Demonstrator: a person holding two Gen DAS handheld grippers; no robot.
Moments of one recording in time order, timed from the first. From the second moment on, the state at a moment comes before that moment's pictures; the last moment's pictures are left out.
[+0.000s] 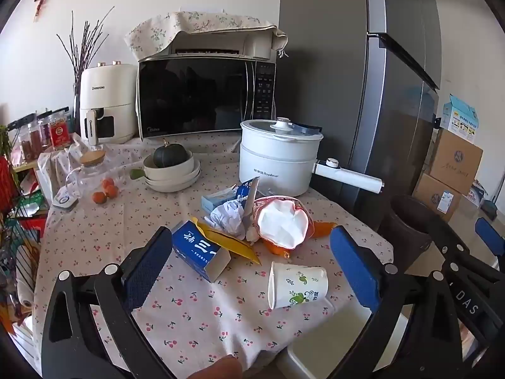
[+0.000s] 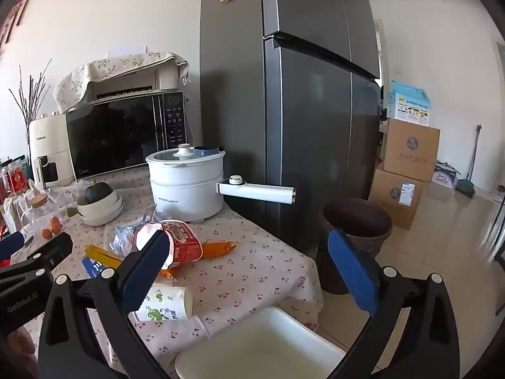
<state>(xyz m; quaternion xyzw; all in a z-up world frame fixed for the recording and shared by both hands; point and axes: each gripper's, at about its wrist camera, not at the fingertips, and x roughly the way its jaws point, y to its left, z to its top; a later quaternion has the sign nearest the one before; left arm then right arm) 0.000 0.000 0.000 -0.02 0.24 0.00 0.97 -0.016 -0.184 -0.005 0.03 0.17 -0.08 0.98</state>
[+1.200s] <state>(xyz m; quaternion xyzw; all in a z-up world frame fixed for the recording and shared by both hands) 0.006 0.007 -0.016 -0.04 0.26 0.00 0.97 -0.008 -0.178 -0.017 0.03 0.19 -0.08 0.98</state>
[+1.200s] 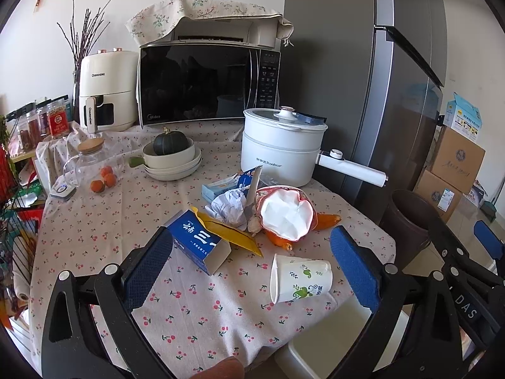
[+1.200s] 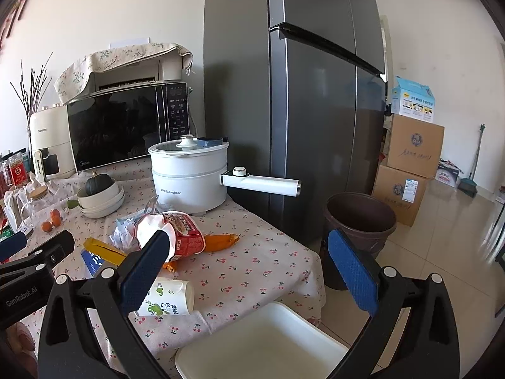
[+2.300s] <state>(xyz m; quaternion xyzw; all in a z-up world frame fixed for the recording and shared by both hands) 0.011 0.010 -0.019 -0.04 0.27 0.01 0.96 -0.004 -0.177 -0.019 0.03 0.20 -0.07 0.98</state>
